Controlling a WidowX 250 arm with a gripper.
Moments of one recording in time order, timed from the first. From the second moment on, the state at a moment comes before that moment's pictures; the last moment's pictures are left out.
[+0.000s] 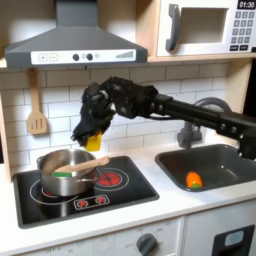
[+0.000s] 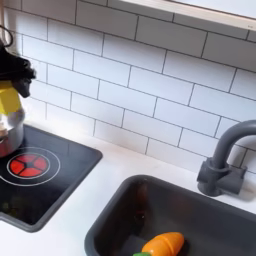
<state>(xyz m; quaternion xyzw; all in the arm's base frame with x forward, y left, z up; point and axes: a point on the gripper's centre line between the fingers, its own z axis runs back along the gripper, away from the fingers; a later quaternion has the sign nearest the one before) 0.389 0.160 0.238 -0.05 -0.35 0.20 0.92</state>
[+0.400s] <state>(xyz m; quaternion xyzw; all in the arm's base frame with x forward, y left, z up) 0.379 0.184 0.238 -0.03 -0.35 0.22 0.91</state>
